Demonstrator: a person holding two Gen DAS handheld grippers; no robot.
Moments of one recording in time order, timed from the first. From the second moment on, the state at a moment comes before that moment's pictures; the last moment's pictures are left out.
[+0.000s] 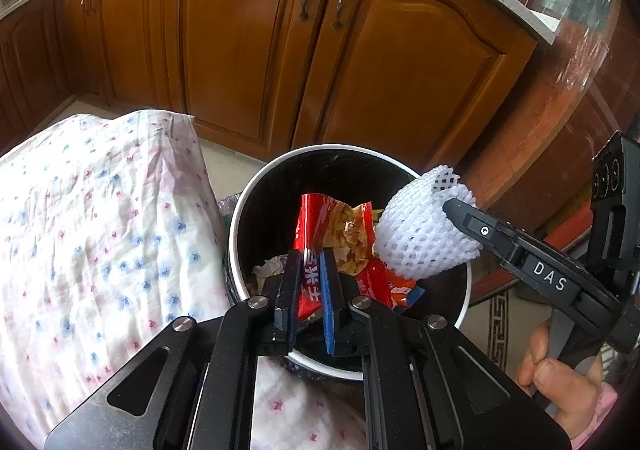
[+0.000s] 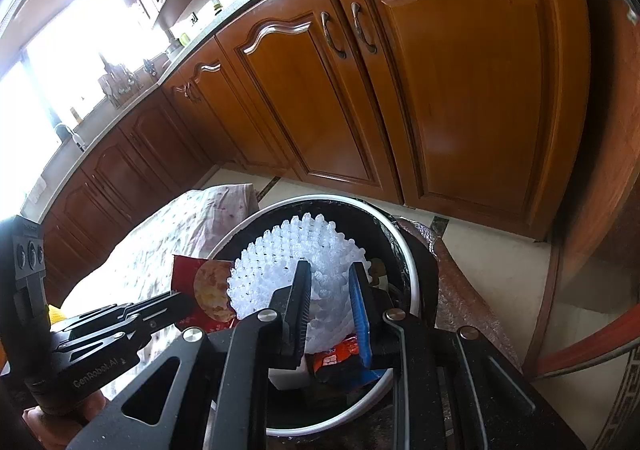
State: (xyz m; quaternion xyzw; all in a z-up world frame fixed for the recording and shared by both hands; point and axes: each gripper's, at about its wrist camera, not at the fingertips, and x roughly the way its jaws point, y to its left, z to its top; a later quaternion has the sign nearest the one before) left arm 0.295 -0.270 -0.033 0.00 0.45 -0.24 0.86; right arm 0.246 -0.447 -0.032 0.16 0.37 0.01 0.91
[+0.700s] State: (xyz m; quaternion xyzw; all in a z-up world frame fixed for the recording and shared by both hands) left arm 0.281 -0.253 -0.019 -0.01 0.43 -0.23 0.87; right arm 0.223 -0.450 -0.021 0.19 0.35 0.01 0.92
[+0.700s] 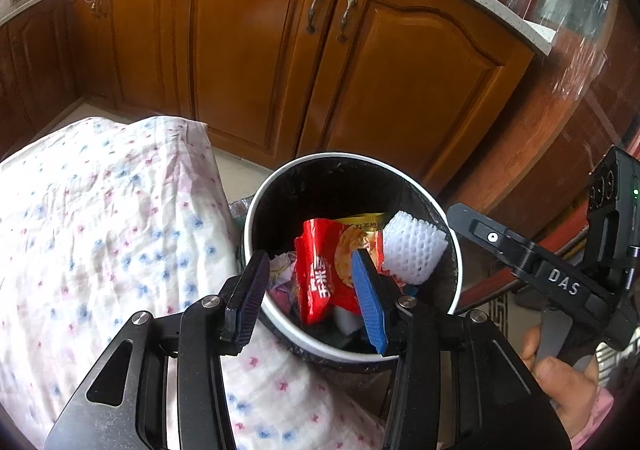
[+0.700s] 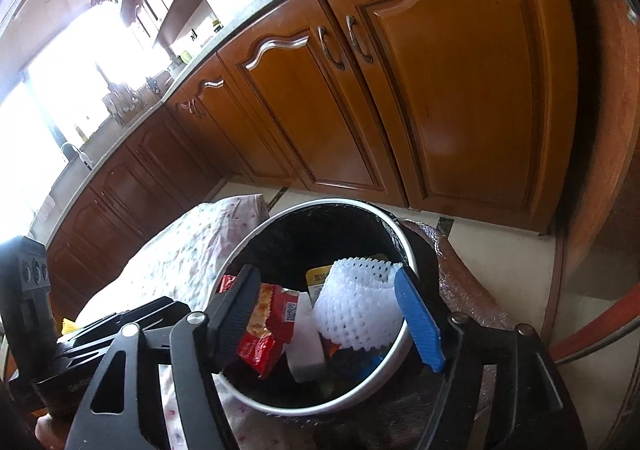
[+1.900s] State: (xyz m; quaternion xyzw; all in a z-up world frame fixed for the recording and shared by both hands) left arm 0.123 -0.135 0.022 -0.09 0.31 -0.22 0.92; right arm 0.052 -0.358 0.033 0.14 0.21 0.01 0.97
